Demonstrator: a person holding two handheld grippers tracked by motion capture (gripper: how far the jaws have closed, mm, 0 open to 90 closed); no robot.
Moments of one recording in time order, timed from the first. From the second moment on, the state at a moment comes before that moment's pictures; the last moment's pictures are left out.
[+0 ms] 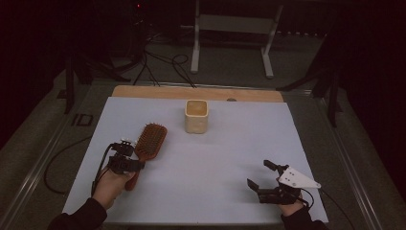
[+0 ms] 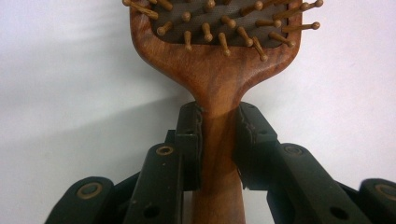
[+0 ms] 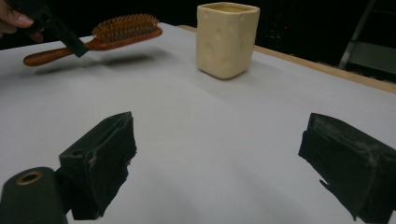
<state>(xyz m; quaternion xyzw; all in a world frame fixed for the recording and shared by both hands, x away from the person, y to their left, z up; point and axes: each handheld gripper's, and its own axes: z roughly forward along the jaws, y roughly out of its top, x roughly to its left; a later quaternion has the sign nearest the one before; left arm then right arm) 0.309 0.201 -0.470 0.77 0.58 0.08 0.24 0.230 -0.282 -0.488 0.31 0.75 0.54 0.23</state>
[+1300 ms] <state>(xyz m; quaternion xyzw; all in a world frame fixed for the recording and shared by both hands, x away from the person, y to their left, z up) 0.284 0.147 -0.414 0.75 0.45 0.17 0.45 0.232 -0.281 -0.488 0.31 0.75 0.53 0.23</state>
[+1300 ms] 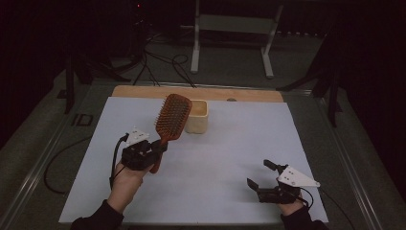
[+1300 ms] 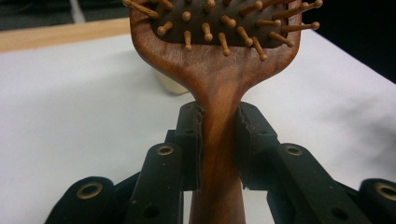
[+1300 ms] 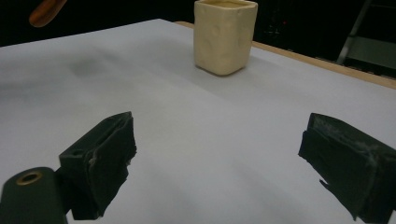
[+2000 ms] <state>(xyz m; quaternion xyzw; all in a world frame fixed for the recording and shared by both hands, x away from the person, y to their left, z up) 0.281 0.095 -0.428 0.80 0.35 0.15 0.47 0.232 -0.280 -0.481 0.33 0.75 0.53 0.23</state>
